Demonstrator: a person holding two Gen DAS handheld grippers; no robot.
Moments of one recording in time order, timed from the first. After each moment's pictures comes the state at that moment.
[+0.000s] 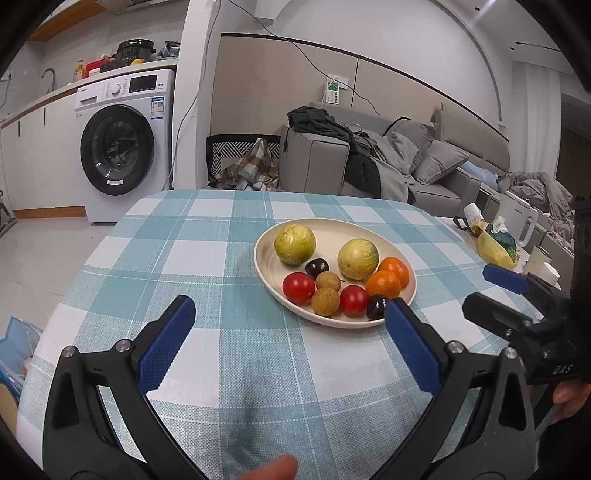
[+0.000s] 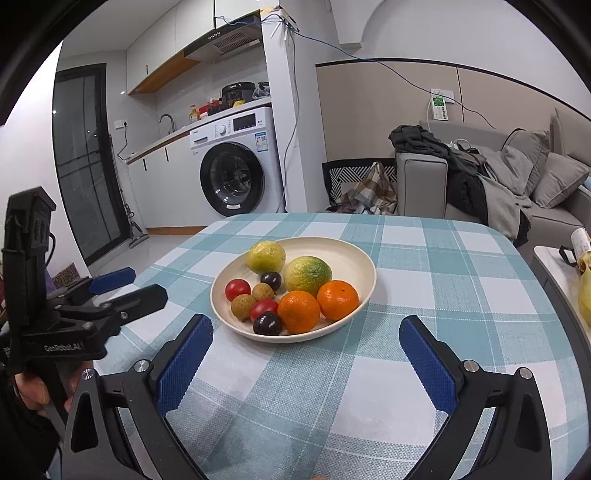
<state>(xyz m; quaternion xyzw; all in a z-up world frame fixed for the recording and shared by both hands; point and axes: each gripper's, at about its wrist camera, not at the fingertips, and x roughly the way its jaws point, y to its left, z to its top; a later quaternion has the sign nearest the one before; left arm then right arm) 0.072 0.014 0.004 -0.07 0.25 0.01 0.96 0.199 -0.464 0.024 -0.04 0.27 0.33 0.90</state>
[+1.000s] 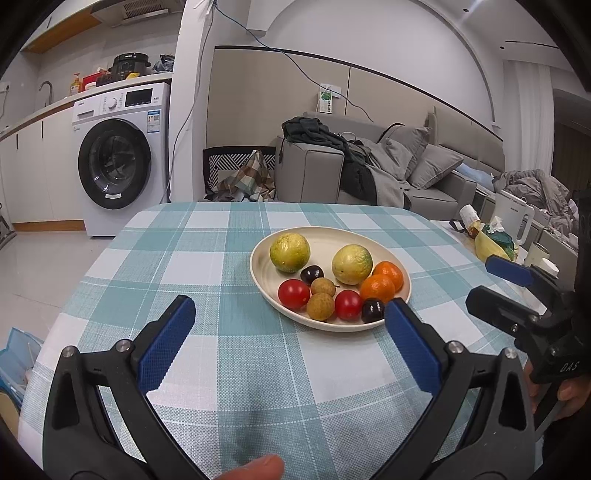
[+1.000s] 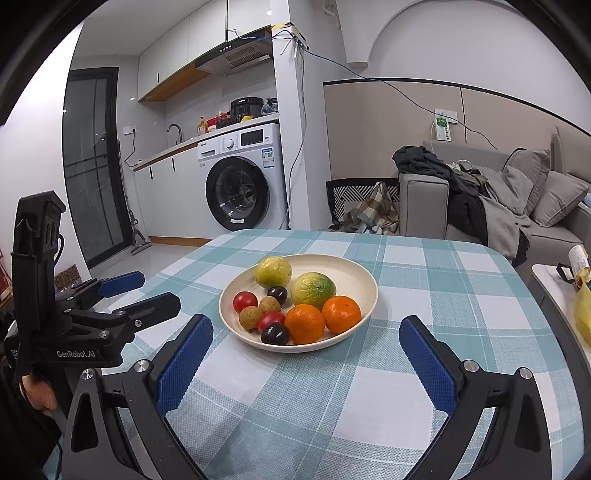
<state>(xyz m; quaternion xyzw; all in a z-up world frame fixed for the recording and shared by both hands) 0.067 0.008 0.006 -0.05 0.23 0.00 0.97 0.186 -0.467 0.030 -0.05 0.23 0.33 0.91</state>
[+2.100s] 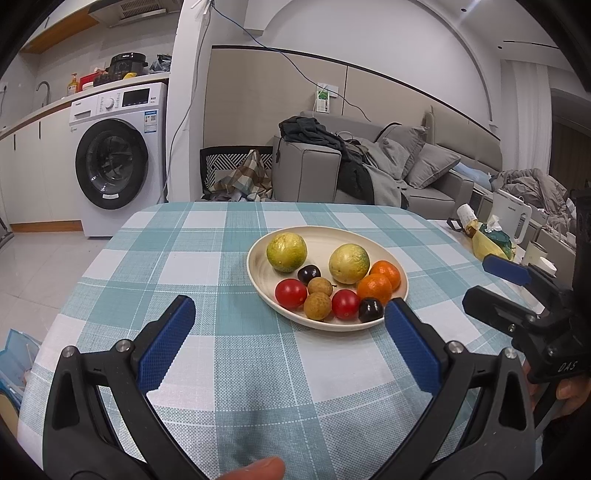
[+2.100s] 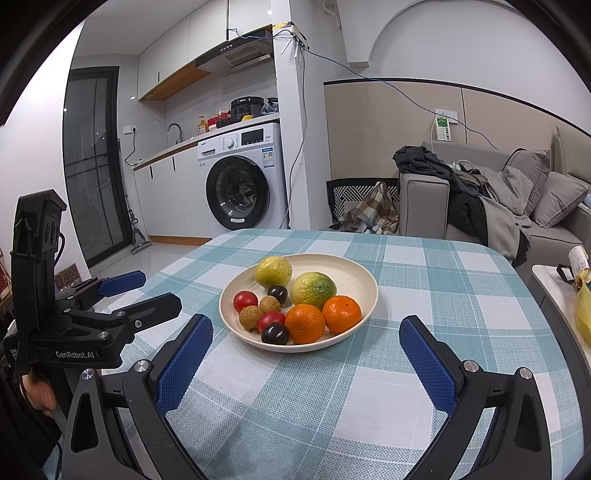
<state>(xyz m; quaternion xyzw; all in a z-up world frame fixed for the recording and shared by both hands) 0.068 0.005 0.006 -0.05 0.23 0.00 0.97 0.186 -0.467 0.029 -0.05 0.23 0.33 0.91</state>
